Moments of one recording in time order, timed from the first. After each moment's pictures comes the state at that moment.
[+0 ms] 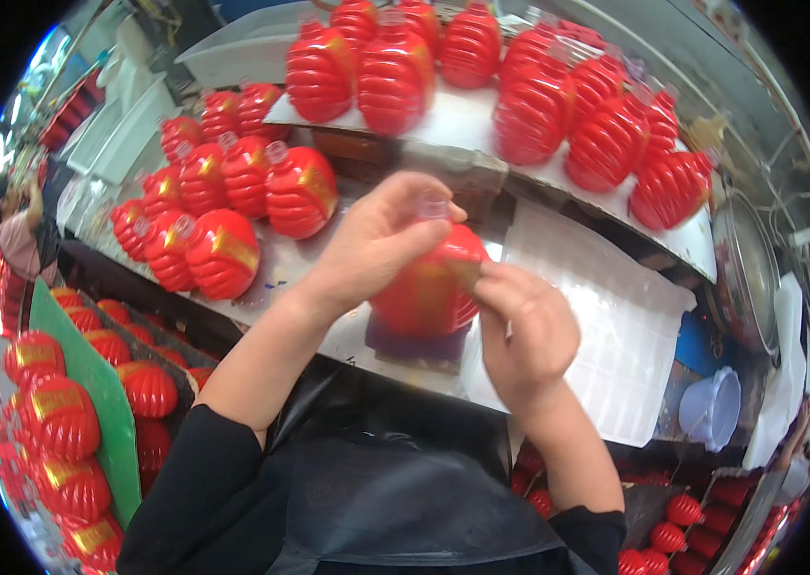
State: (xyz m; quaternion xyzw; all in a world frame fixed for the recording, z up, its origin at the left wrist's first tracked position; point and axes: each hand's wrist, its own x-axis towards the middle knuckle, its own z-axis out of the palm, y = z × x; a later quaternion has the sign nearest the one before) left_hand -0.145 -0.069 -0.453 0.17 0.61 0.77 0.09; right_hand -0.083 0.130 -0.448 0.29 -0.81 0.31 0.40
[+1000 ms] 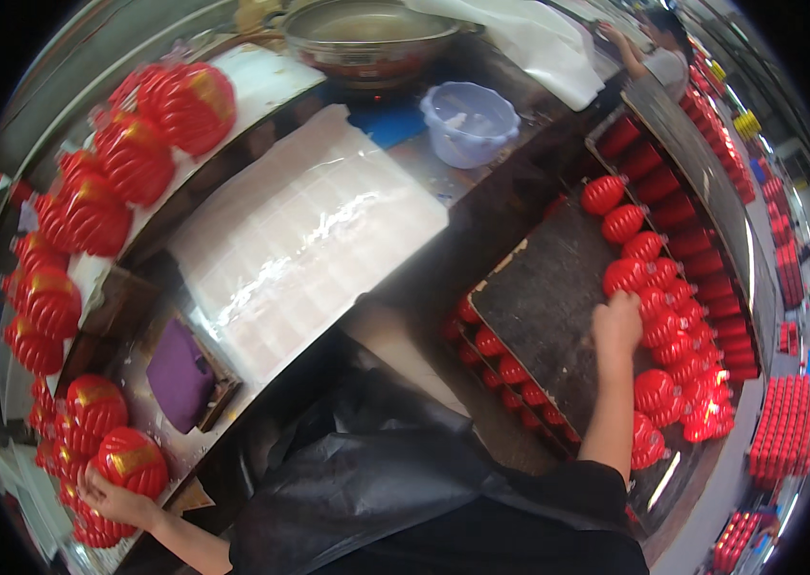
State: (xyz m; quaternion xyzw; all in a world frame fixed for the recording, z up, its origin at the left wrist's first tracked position) left_hand -0.091 -0.209 -0.501 -0.06 0.79 0.49 -0.36; right_hand 0.376 0.425 -0.519 -0.68 -0.73 -0.10 0.03
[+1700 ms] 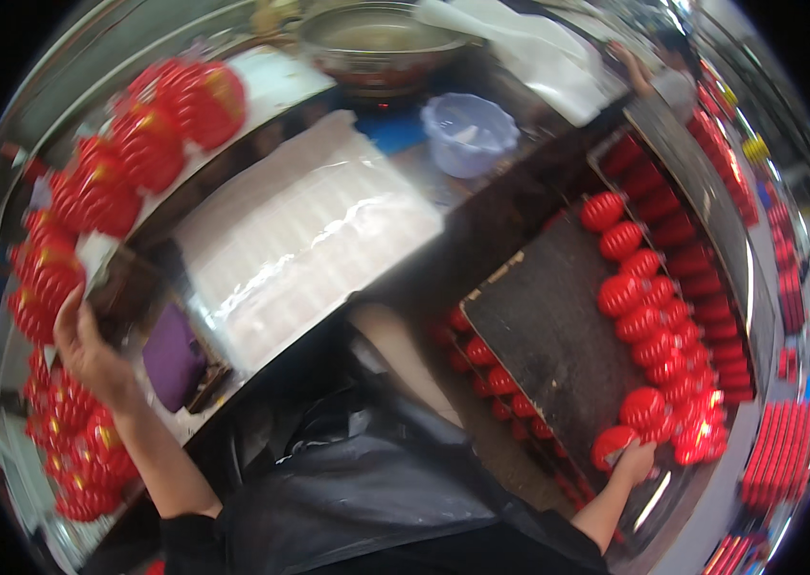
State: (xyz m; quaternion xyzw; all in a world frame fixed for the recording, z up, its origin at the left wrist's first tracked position) left_hand -0.135 -0.017 -0.448 0.21 0.68 0.66 -0.24; right_hand 0.682 0.326 -0.592 -0.85 -0.51 -0.12 0.01
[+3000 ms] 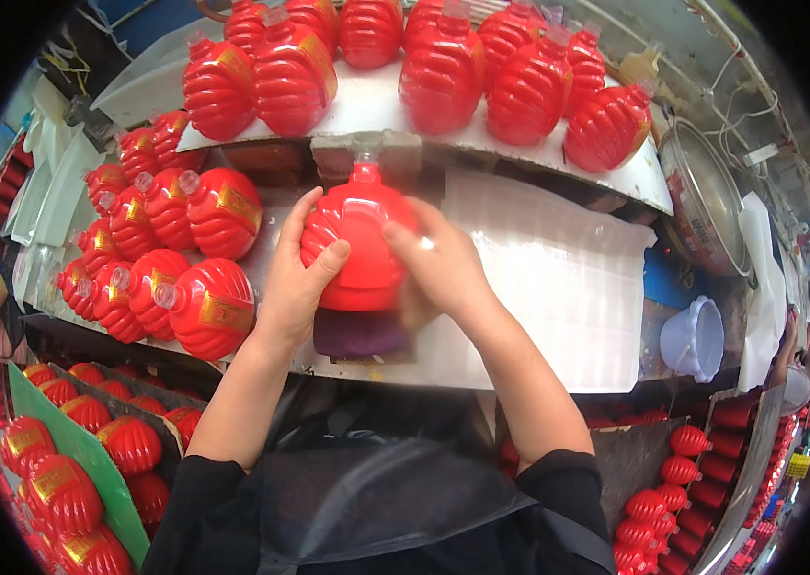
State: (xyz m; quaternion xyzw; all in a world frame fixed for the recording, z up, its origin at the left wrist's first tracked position) left_hand -0.130 -0.071 -0.501 0.05 0.68 0.73 0.01; right_hand -0.137 0.134 -0.508 -0.01 -0.80 0.60 -0.04
